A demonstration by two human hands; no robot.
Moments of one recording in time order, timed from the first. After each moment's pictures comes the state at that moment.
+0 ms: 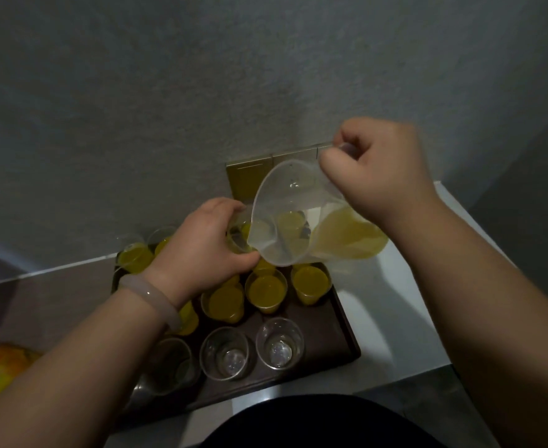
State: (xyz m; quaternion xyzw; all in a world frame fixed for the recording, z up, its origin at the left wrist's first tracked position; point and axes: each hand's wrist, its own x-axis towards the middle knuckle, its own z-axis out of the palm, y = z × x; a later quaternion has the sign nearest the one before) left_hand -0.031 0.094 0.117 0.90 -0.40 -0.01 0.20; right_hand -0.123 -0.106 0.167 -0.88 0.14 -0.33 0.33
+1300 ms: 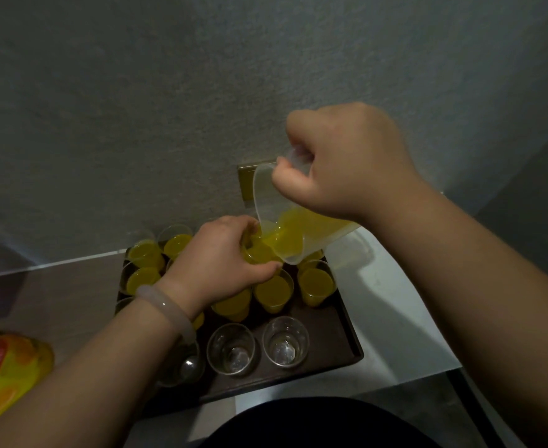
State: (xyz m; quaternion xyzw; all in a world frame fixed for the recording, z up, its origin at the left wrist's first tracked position) left_hand -0.051 0.104 0.118 0.90 -0.37 -0.01 0.21; right_hand -0.106 -0.066 0.197 -0.92 -0.06 -0.38 0.06
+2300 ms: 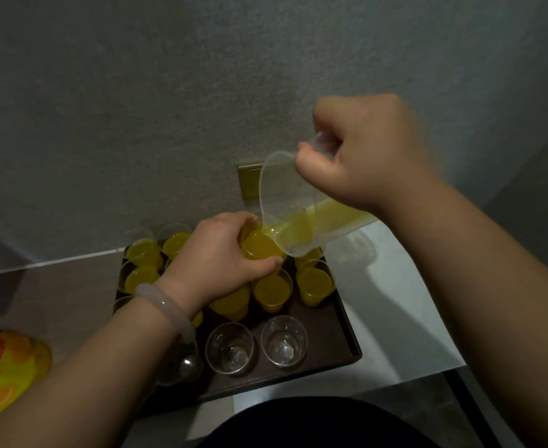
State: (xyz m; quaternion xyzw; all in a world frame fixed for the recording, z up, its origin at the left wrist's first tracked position) left_hand -0.050 0.103 0.114 0.90 -0.36 -0.01 0.25; right_hand -0.113 -0.084 0.198 -0.92 -0.02 -0.37 0.11
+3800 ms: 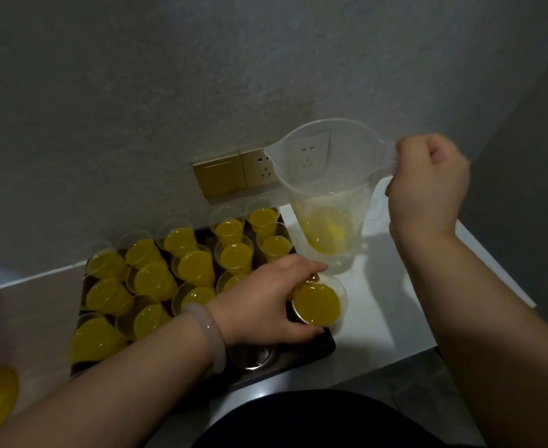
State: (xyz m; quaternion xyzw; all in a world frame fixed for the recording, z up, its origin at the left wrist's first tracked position) left_hand -0.101 0.036 0.075 0.75 -0.58 -0.21 0.23; right_hand -0.163 -0.153 0.132 -0.64 0.35 -0.48 0.48
